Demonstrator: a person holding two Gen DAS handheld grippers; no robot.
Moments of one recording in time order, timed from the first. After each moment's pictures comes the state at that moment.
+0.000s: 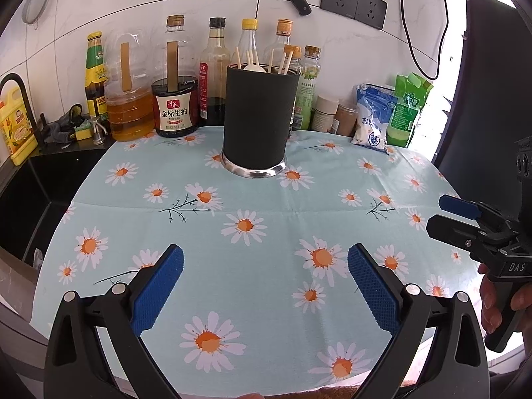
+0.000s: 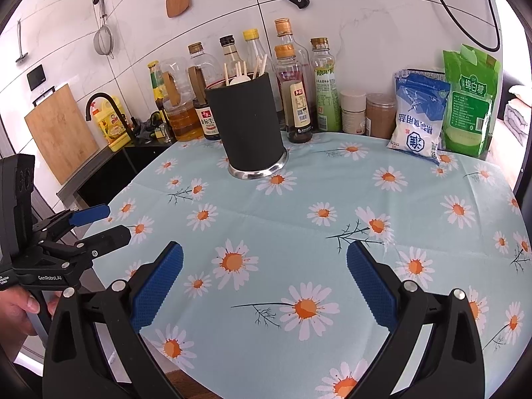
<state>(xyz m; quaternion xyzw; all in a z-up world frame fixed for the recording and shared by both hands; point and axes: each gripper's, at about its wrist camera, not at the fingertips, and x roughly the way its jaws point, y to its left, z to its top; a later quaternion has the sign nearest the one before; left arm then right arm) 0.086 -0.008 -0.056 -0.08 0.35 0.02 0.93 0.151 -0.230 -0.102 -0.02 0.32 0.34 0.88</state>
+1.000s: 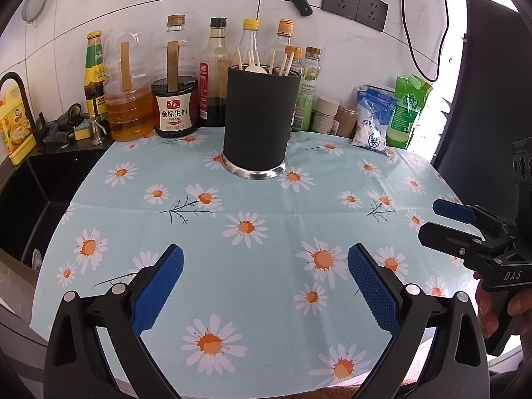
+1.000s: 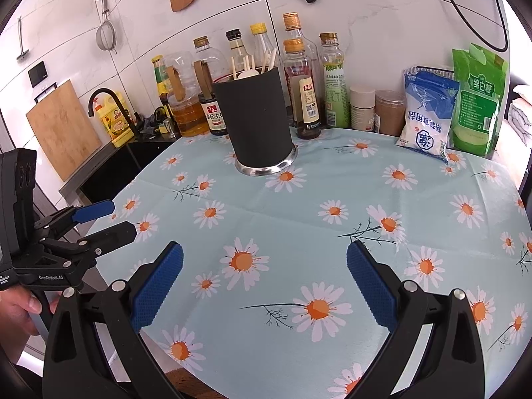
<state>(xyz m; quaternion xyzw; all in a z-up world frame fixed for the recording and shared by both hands) 0.088 -0.004 -0.054 -0.08 0.35 0.02 0.93 0.152 -0.217 -0.105 -0.03 0.33 0.35 0.88</state>
